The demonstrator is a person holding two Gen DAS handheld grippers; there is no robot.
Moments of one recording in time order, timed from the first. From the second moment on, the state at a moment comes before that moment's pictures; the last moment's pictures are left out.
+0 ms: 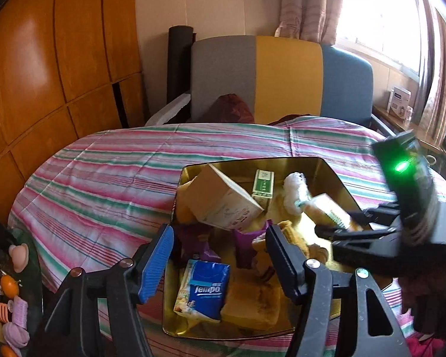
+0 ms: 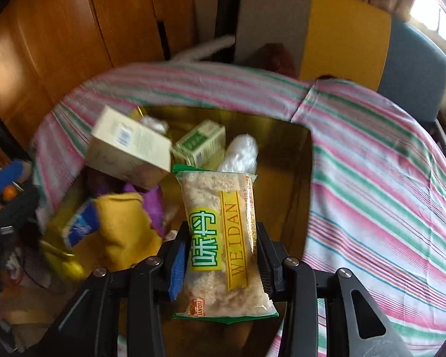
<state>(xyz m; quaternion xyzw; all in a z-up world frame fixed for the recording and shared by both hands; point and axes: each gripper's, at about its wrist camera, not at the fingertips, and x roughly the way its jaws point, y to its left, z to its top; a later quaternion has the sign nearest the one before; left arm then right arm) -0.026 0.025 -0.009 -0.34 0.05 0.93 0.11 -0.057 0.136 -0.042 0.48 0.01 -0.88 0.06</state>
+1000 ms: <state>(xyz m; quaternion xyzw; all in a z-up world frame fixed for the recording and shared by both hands) -0.018 -0.002 -0.007 -0.34 0.02 0.94 0.01 -0.005 0.124 -0.008 0.36 -0.01 -0.93 -0.06</state>
